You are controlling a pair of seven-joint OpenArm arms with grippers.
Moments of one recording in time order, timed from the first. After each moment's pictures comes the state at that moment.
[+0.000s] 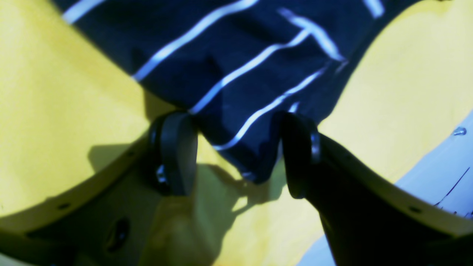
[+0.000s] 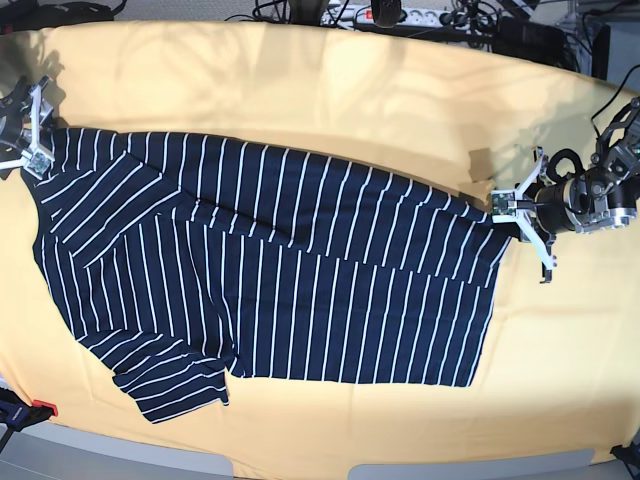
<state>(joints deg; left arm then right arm) -19.0 -63.5 43.2 95.0 1.4 -36.1 7.5 -26.9 51.4 13.4 91.5 8.6 39.8 -36.7</state>
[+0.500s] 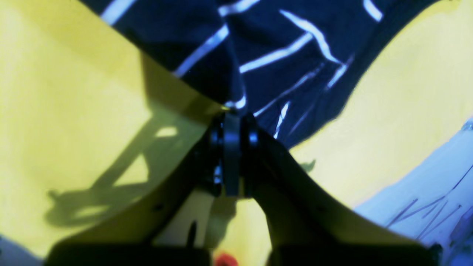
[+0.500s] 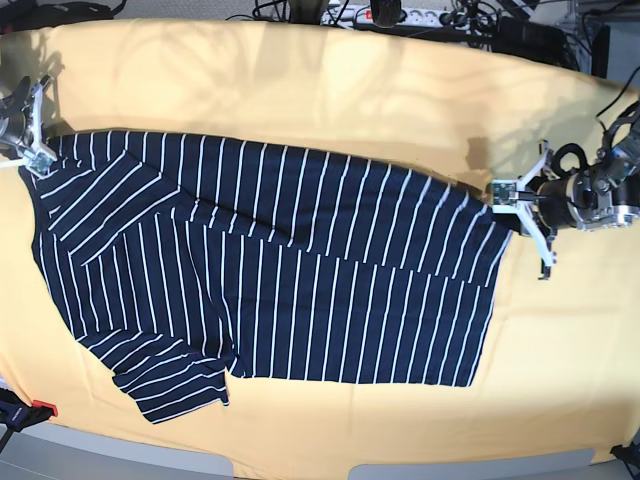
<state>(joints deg) -19.1 -67.0 43.2 100.2 1.4 -38.8 8.8 -26.7 53.8 12.9 93.8 13.8 39.2 -45.8</state>
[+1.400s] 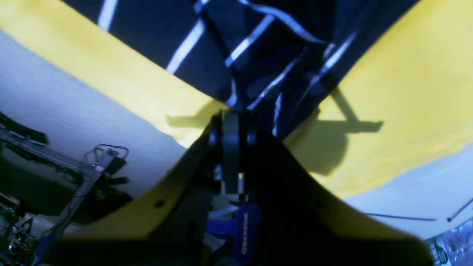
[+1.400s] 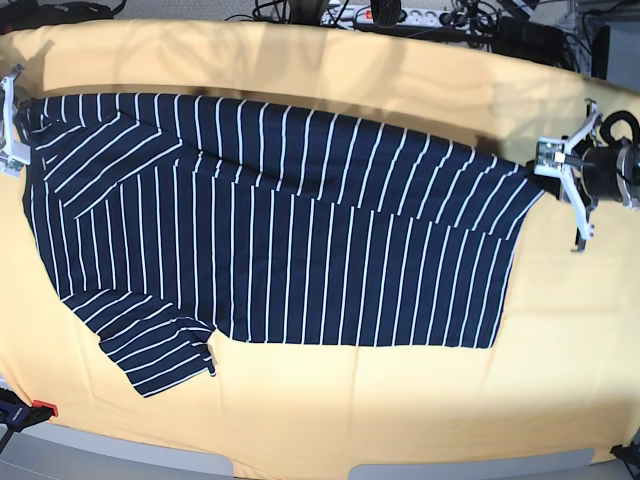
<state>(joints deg) -16.1 -84.9 43.2 113.5 -12.0 -44.1 8.7 -27.0 65.4 12.9 94.4 59.8 41.0 -81.4</state>
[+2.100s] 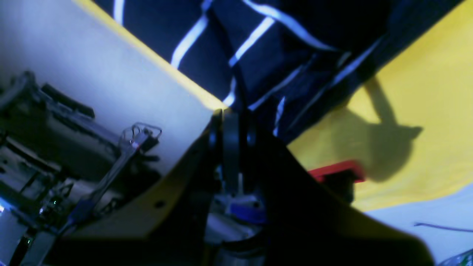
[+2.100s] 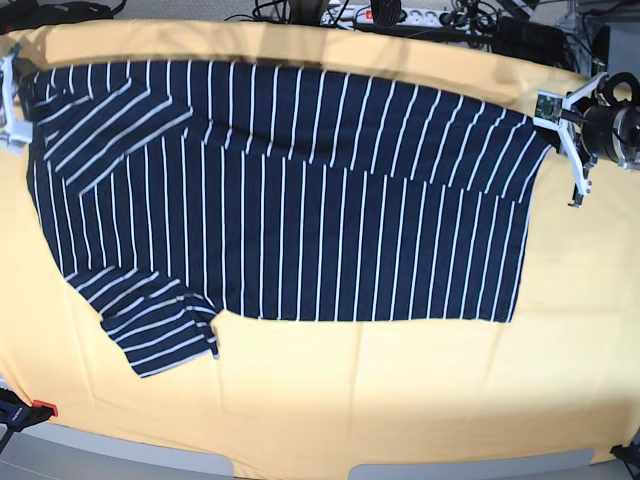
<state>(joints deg) -7.9 -89.1 43.2 118.3 -12.2 -44.0 13.7 -35.7 69.8 13.1 94.5 67.1 41.0 -81.4</state>
